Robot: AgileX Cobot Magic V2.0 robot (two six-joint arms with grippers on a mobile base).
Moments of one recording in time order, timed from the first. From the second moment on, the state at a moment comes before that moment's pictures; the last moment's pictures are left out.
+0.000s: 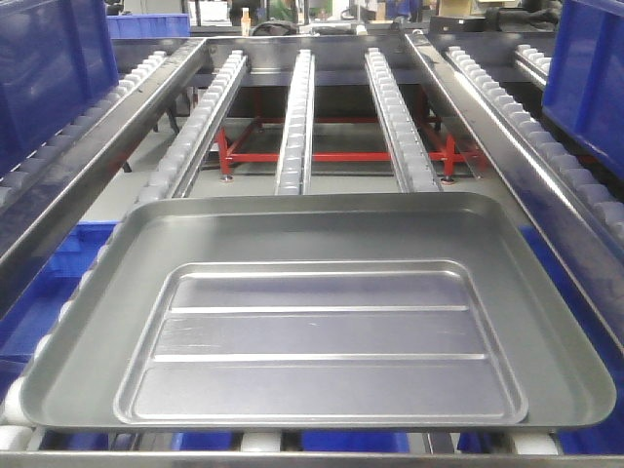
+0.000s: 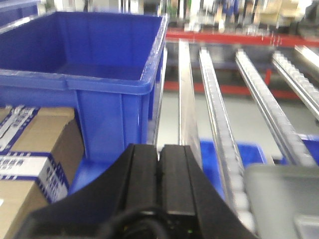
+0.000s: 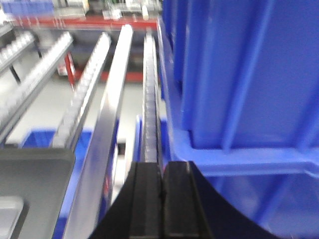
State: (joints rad) left arm -0.03 0.06 -0.34 0.00 0.40 -0.05; right arm -0.06 0.02 -0.31 -0.08 0.49 0.11
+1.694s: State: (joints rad) left arm -0.60 1.35 -0.83 0.06 0.66 -0.60; right arm 0.42 1.30 -0.76 -0.01 0.68 0.50
